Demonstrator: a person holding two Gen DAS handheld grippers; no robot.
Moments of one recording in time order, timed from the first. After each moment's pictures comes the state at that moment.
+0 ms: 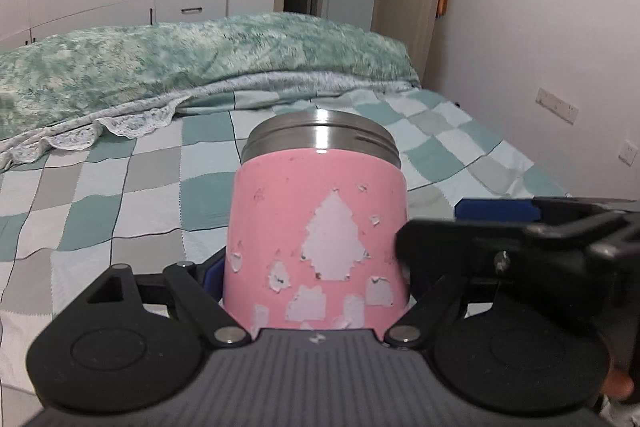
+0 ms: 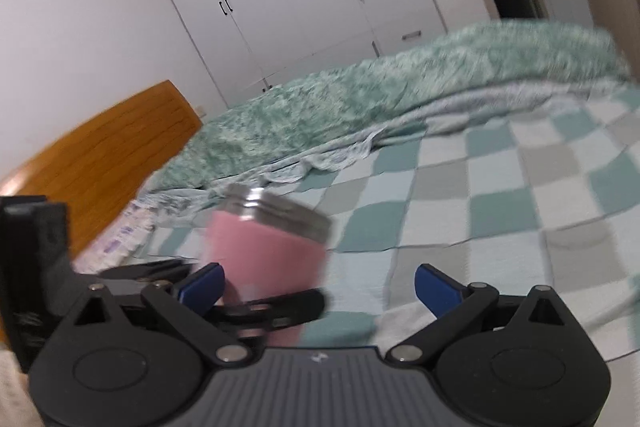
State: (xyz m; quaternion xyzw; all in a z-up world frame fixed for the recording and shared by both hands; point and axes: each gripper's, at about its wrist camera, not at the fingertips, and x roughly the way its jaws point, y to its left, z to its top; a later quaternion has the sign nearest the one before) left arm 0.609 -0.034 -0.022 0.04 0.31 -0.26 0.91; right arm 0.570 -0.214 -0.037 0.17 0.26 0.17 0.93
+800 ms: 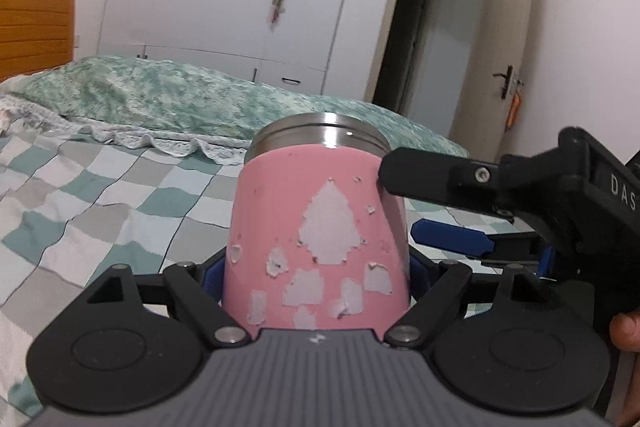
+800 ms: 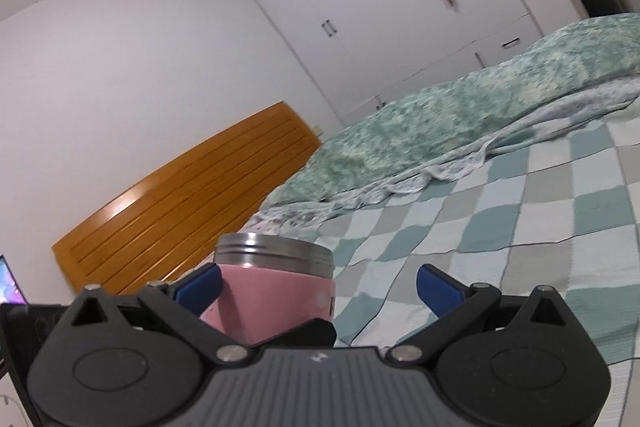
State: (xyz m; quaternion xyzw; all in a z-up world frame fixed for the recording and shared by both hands) left arm 0.471 -0.015 -0.016 -0.08 0.20 -0.12 0.97; right arm 0.523 -0.212 -0.031 0.23 0.20 0.35 0.89
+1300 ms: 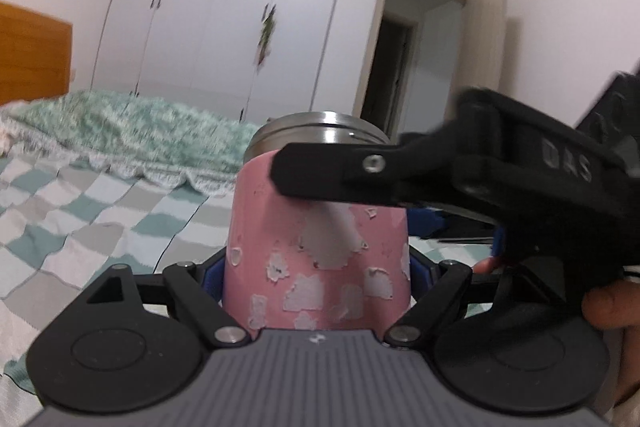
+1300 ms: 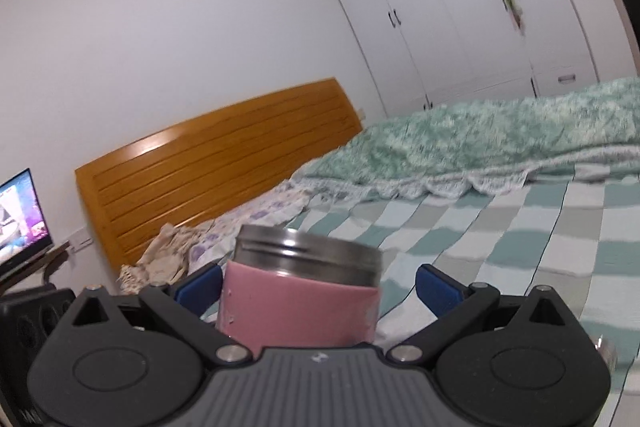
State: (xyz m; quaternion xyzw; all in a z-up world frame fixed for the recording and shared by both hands) left arm 0.394 -0.030 -0.013 -0.08 0.12 -0.14 0.98; right arm 0.462 -0.183 0.005 0.14 0.20 0.41 0.88
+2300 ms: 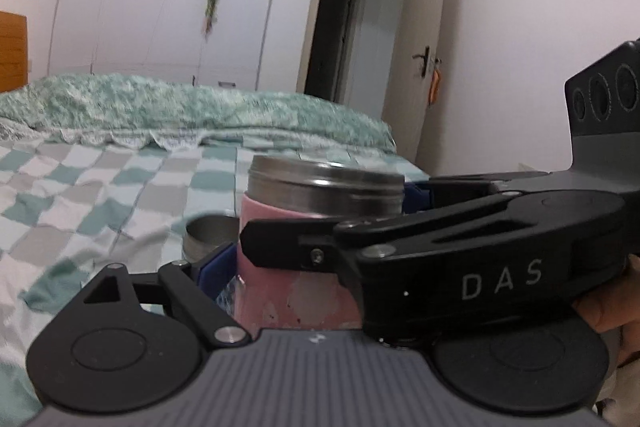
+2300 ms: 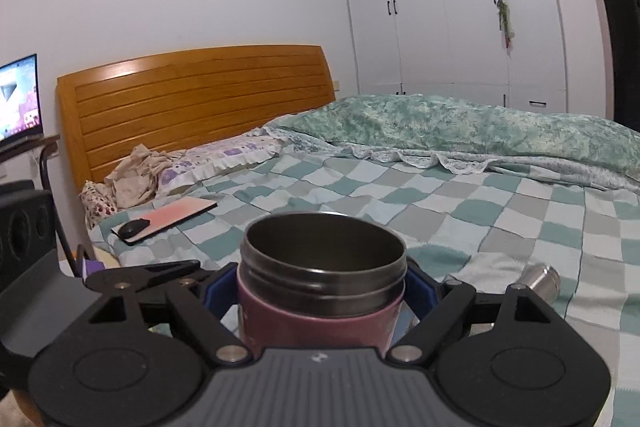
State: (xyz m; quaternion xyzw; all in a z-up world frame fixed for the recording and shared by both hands) left arm 0.303 -0.019 -0.055 -0.03 0.18 -0.22 0.96; right arm 0.304 -0.159 -0.028 0.00 0.19 0.33 0.93
